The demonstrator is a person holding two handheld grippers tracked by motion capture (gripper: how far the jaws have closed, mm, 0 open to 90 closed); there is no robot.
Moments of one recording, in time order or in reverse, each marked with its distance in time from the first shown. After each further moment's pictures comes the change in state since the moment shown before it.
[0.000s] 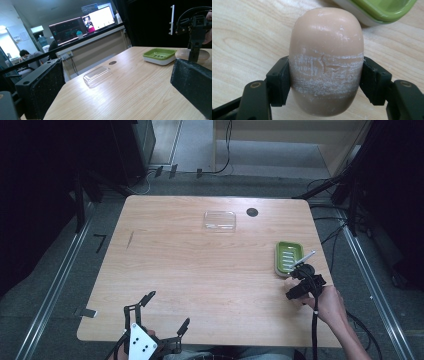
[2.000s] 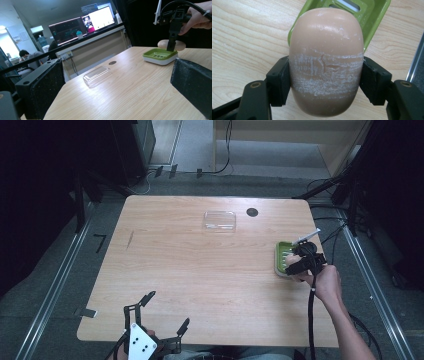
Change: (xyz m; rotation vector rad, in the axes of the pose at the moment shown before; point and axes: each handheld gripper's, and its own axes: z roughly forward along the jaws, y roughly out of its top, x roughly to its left) left arm 0.001 0.000 0.000 0.004 -0.001 0.004; right arm -0.021 0.047 -0.022 -0.117 -0.032 0.097
